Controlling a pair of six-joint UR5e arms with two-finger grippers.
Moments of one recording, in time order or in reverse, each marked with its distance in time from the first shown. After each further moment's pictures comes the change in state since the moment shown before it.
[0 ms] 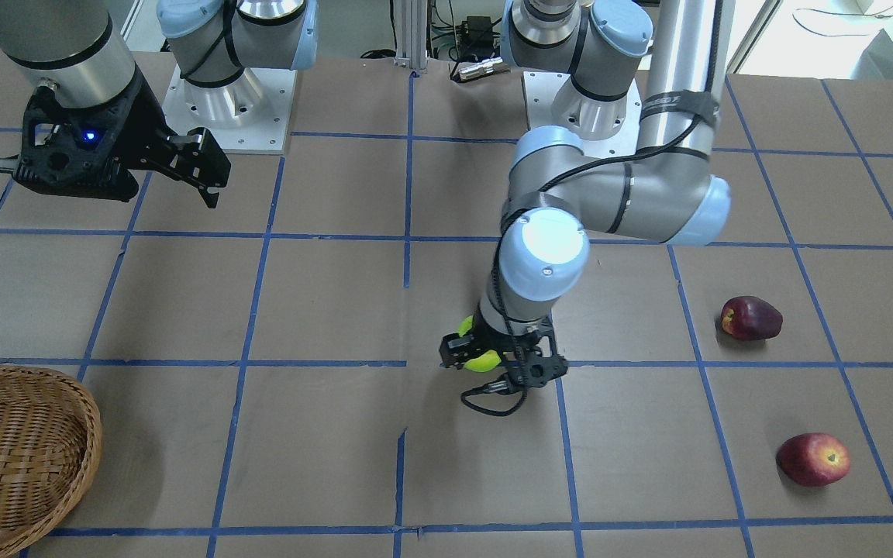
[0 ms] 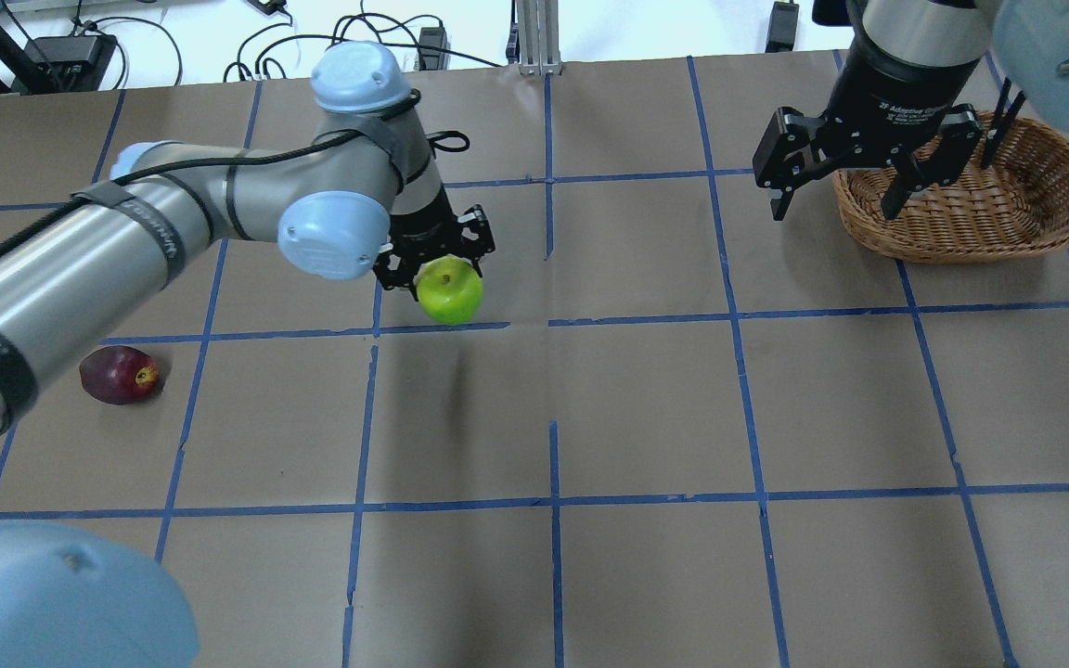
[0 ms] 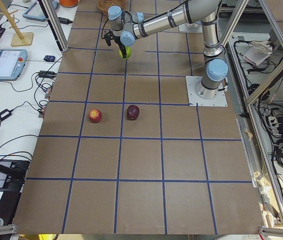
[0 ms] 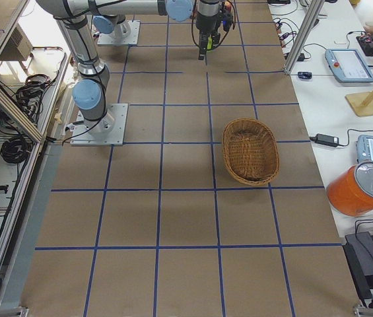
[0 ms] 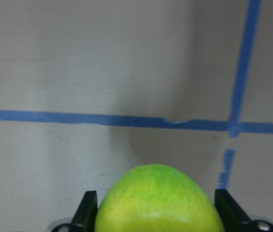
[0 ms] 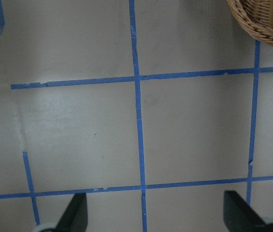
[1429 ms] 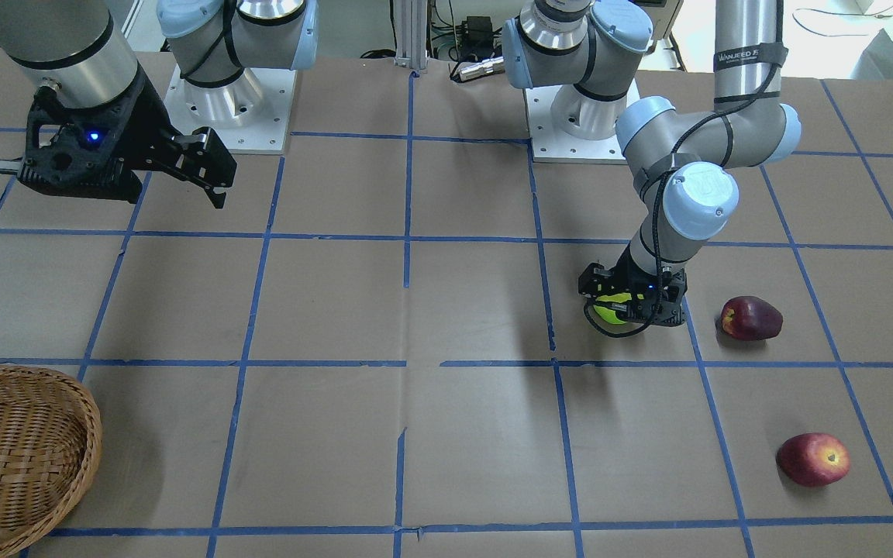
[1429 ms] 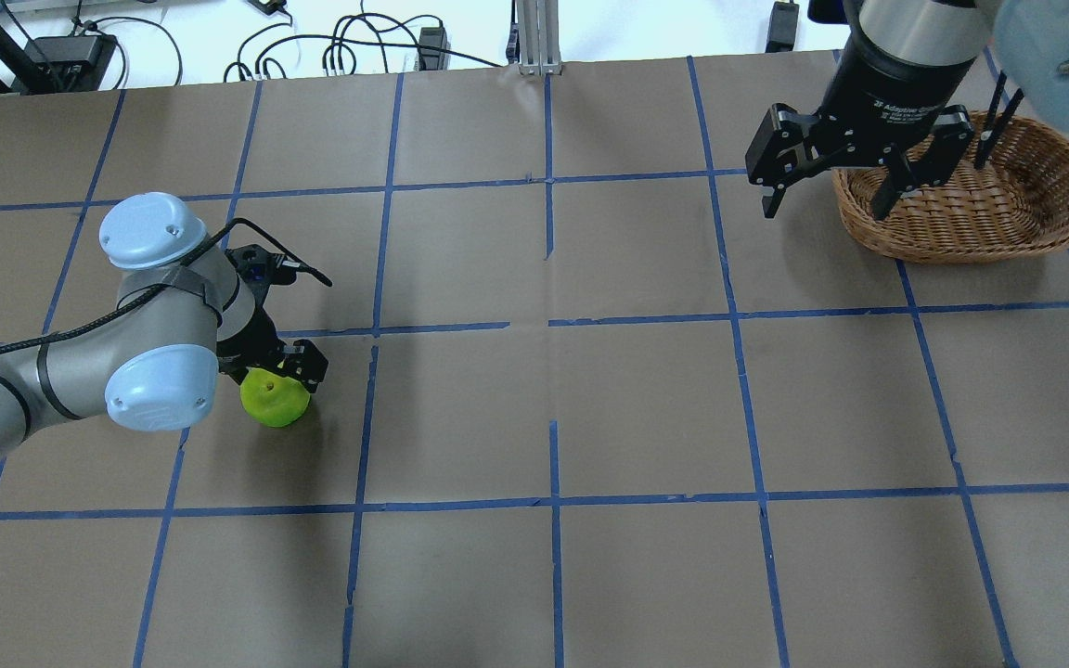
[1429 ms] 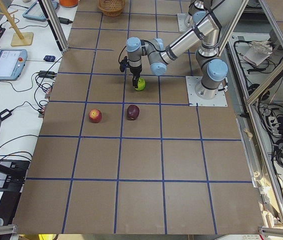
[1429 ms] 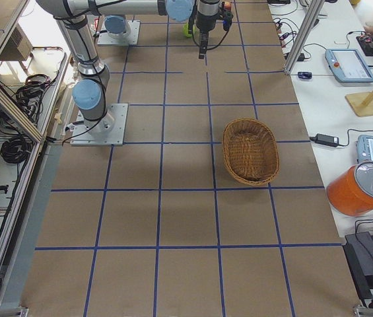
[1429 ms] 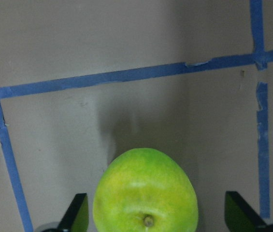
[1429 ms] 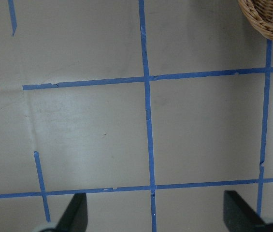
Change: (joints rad) left arm 0.413 0.257 -0.501 0.200 0.125 0.920; right arm 0.000 -0.001 0.000 -0.001 0.036 0.005
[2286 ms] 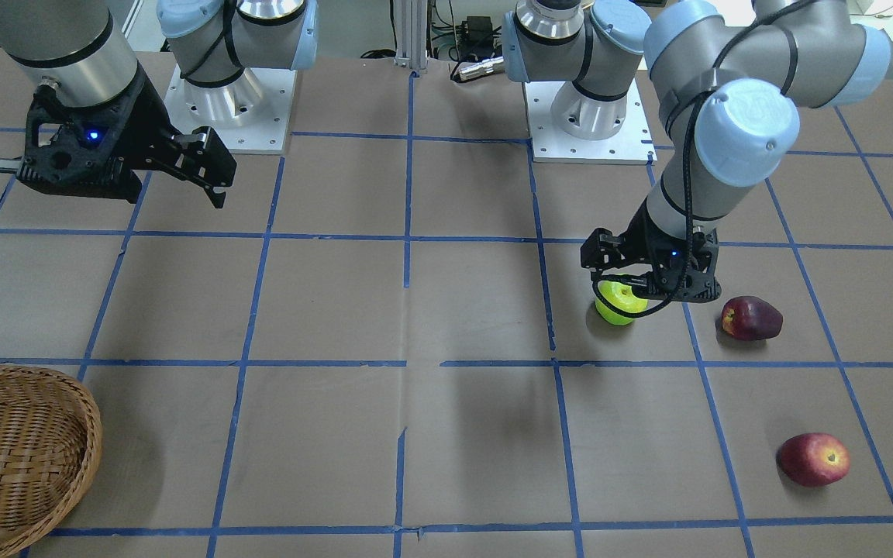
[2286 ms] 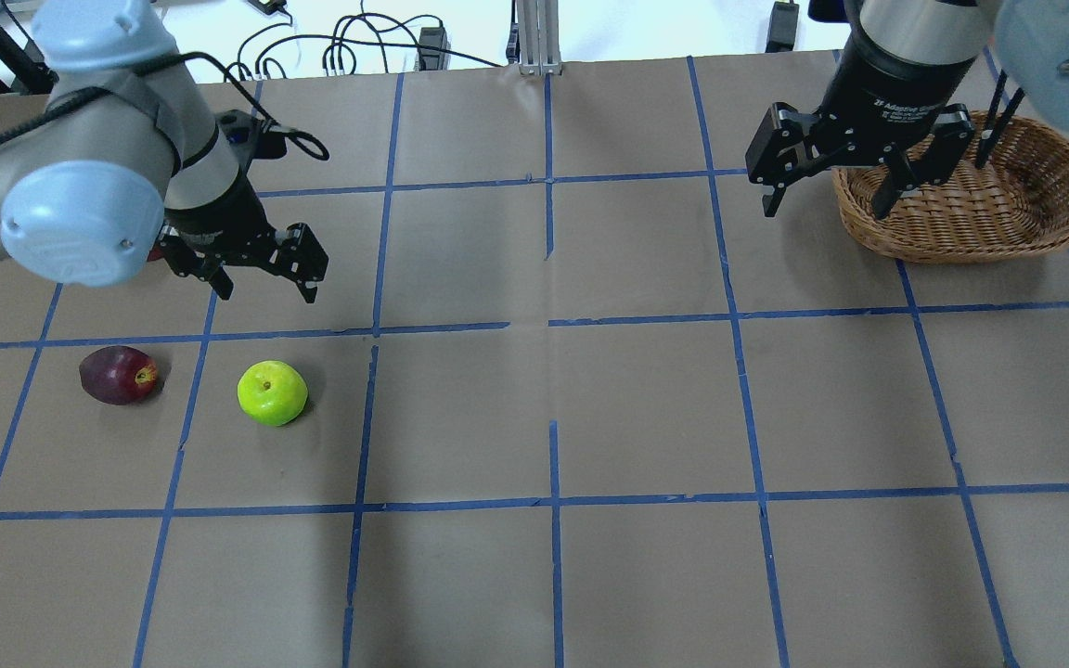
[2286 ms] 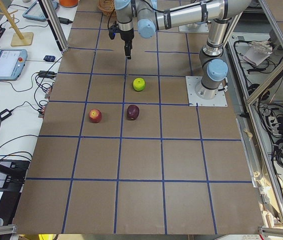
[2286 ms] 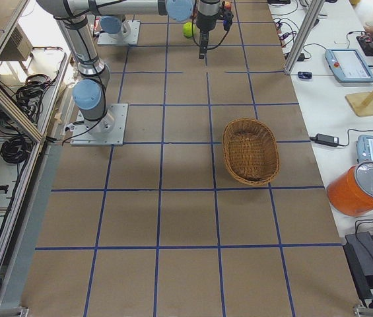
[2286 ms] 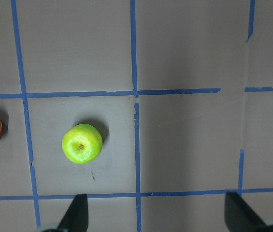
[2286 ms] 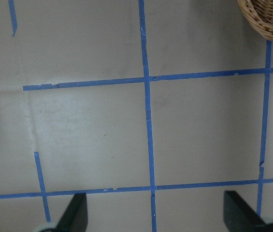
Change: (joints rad) left arm -0.074 0.095 0.294 -0.419 -0.007 -0.125; right arm 0.000 0.000 -0.001 -0.002 0.000 0.000
